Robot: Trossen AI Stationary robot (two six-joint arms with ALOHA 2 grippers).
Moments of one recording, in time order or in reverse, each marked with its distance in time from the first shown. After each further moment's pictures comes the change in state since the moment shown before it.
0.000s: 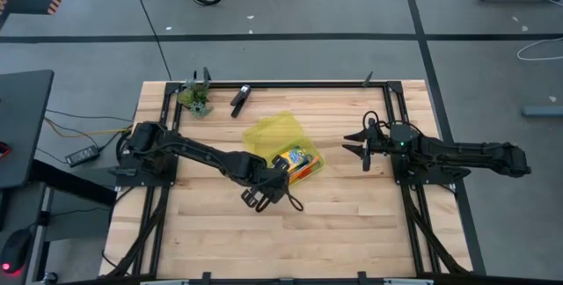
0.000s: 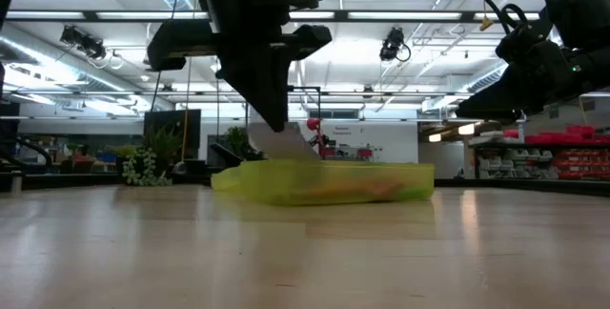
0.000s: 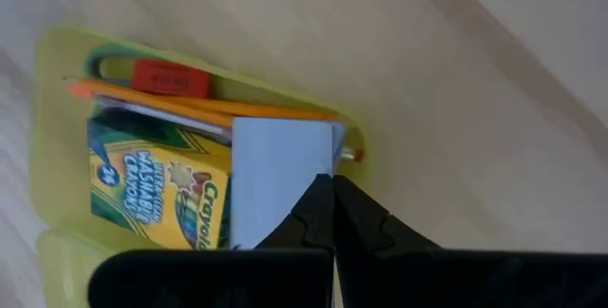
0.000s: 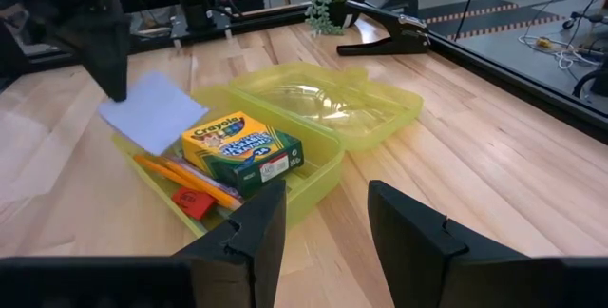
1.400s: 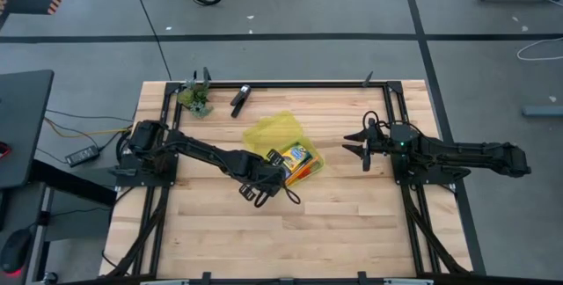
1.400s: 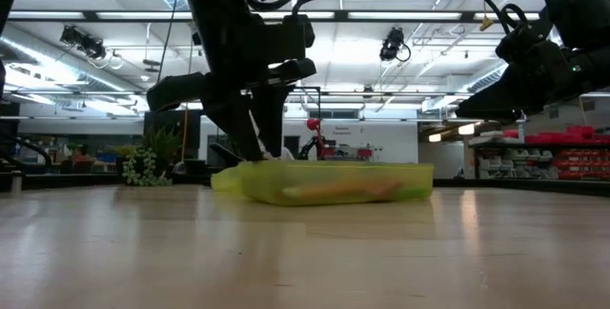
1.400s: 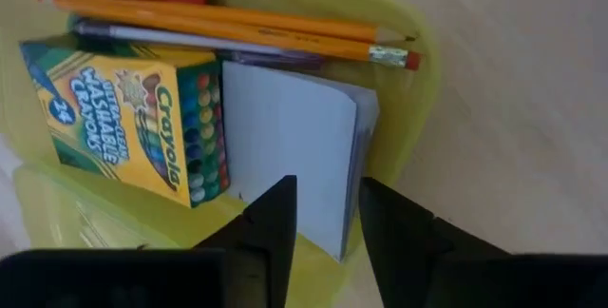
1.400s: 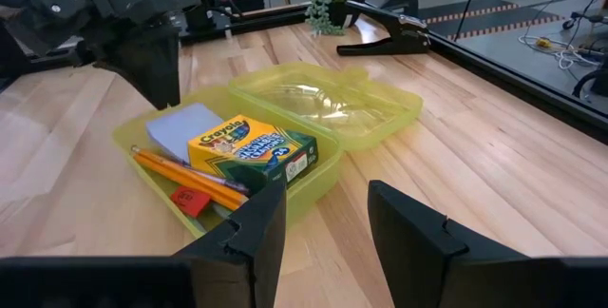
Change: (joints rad) left arm 0.035 0.001 -0.118 0.068 -0.093 0.006; right arm 0.000 0.000 0.000 0.000 0.000 0.000
